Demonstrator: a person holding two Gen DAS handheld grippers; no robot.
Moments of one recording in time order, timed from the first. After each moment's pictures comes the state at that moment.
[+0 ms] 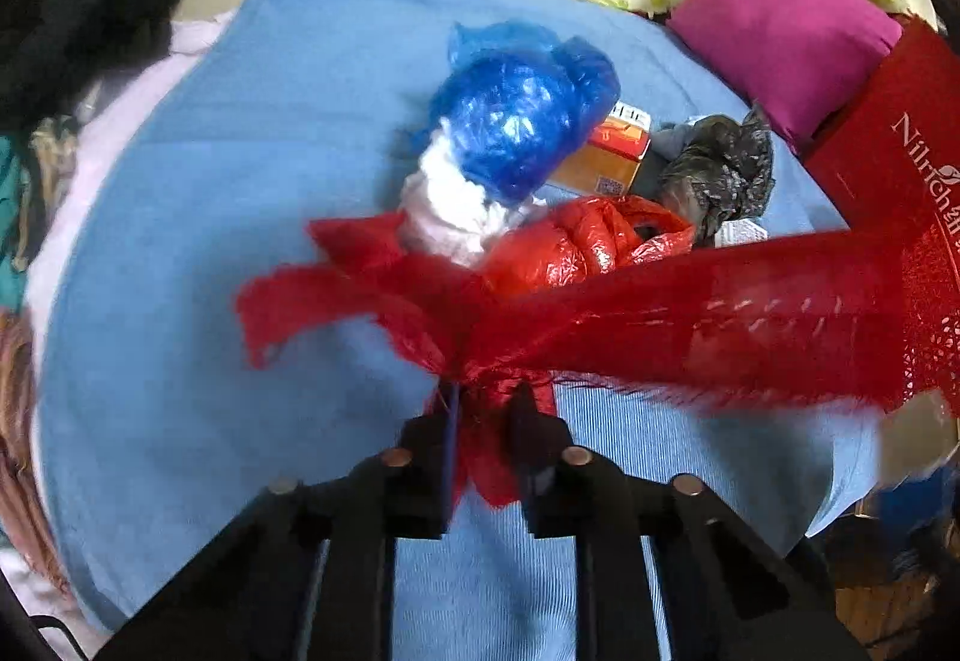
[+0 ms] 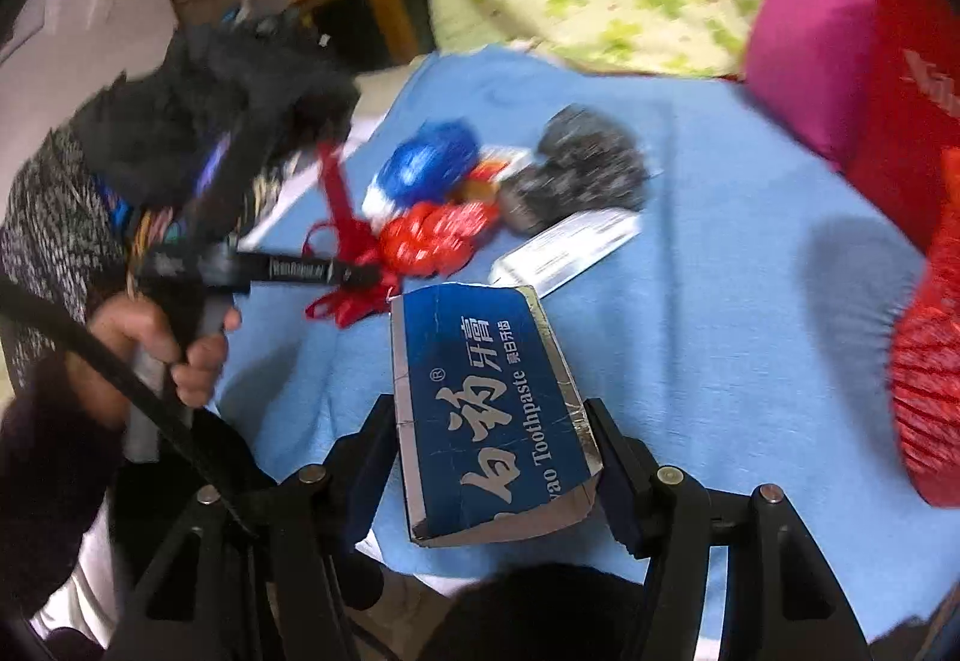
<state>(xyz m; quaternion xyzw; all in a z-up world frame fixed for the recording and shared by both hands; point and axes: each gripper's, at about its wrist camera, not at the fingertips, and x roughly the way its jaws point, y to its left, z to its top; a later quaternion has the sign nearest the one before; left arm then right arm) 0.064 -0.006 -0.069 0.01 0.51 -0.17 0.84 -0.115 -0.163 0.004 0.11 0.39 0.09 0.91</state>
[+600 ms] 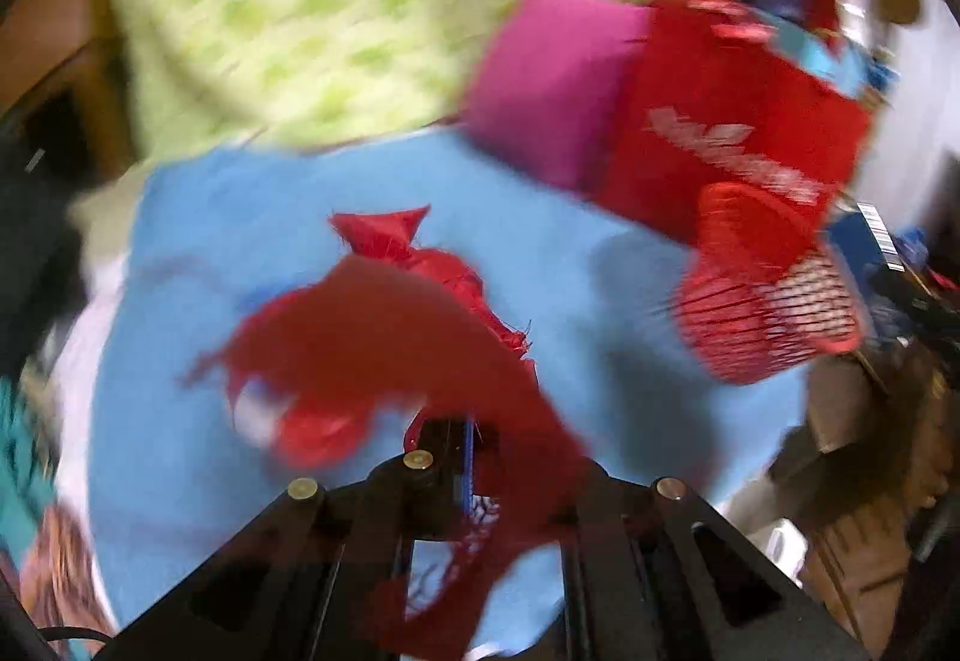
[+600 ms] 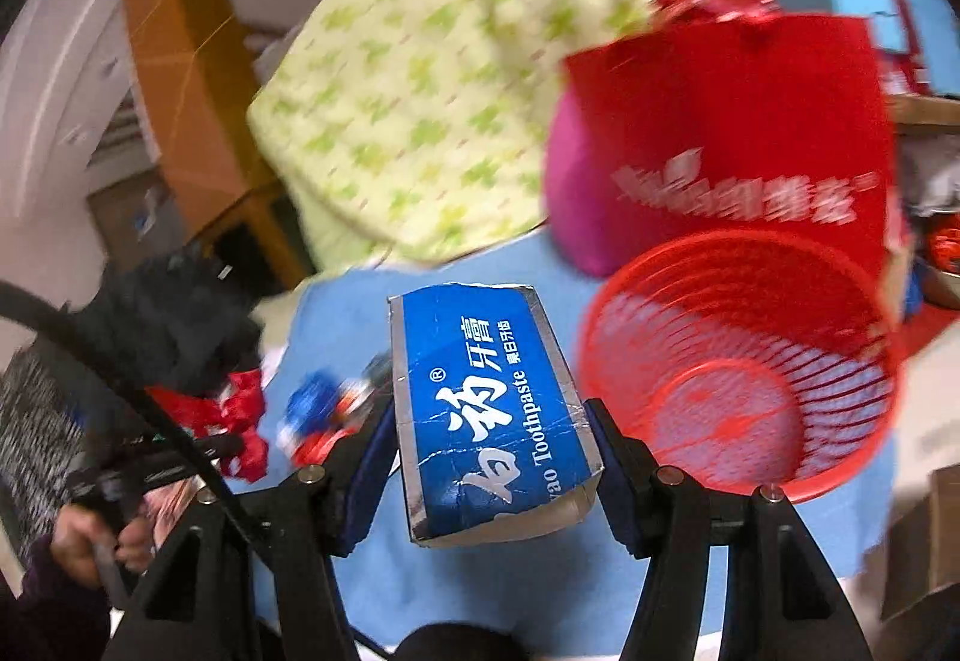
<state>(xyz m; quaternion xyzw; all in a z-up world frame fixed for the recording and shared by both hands) -0.036 -0.115 0.077 0.12 0.36 -0.34 0.86 -0.224 -0.310 0.098 0.22 0.21 -0.09 0.95</state>
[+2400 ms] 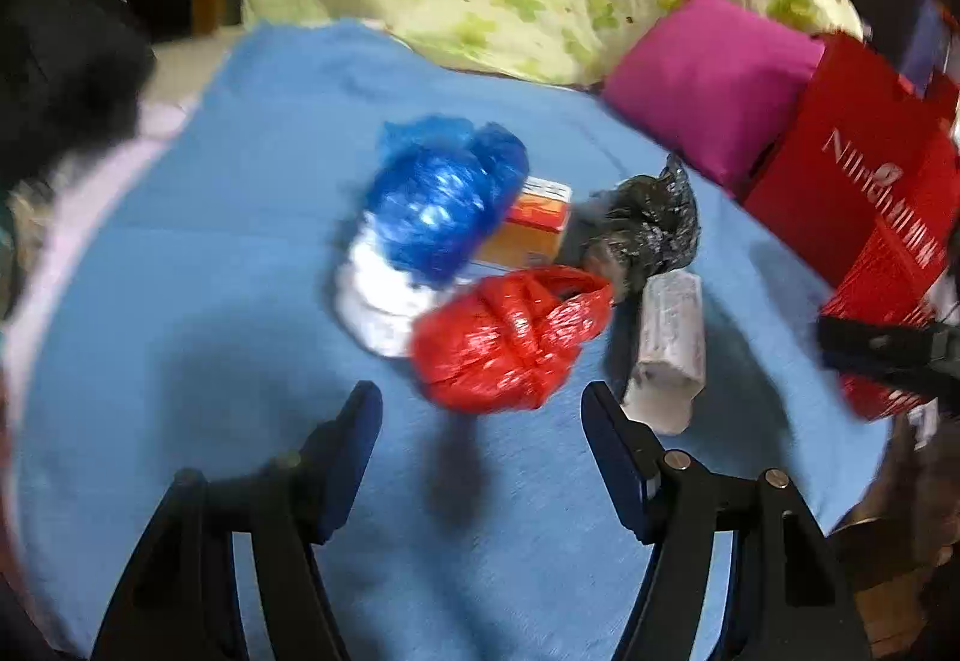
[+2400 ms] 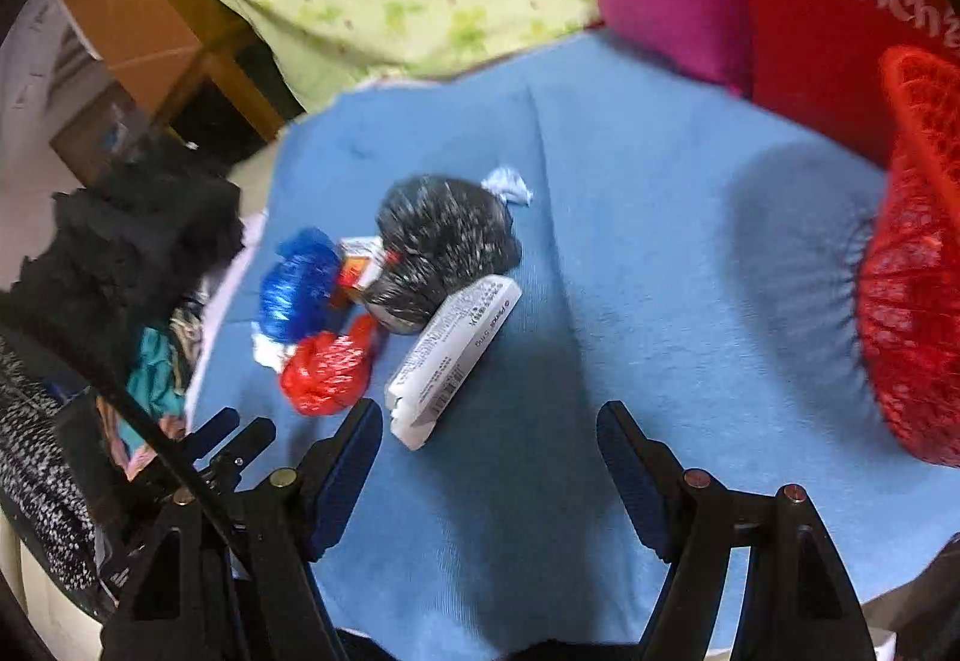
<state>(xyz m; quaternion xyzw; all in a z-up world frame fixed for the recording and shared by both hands) 0.056 -0.003 -0.063 -0.01 0.41 -0.25 0.88 -0.019 -0.215 -0.013 0.25 0.45 -0.02 0.86</state>
